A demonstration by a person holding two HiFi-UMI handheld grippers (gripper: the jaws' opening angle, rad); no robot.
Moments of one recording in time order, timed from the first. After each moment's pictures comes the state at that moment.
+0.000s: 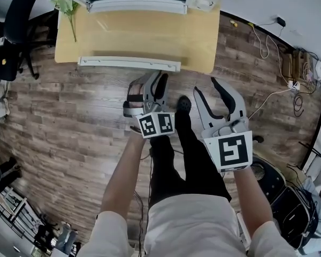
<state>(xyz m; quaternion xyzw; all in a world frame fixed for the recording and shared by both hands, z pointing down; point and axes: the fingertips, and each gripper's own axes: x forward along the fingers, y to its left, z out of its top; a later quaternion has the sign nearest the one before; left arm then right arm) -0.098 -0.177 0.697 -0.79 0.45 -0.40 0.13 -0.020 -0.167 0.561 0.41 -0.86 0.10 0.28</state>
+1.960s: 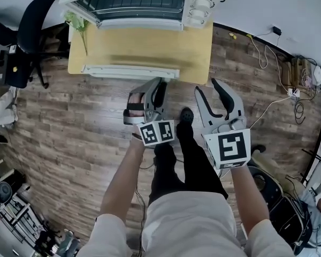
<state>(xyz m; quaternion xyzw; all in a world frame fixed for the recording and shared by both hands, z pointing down) -0.098 -0.185 0.632 -0.76 0.45 -0.42 0.19 -0.006 -0.187 0.509 0.44 -0.86 0.10 0.24</state>
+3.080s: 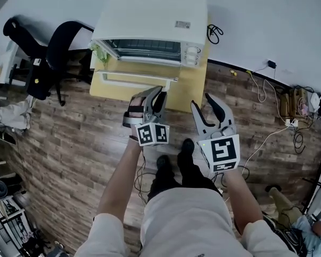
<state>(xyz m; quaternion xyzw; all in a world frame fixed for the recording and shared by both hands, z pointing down) -0.085 -0.241 0.523 -0.74 0.45 -0.43 0.25 0.018 -0.211 0.419 0.42 -0.89 0.06 0.18</state>
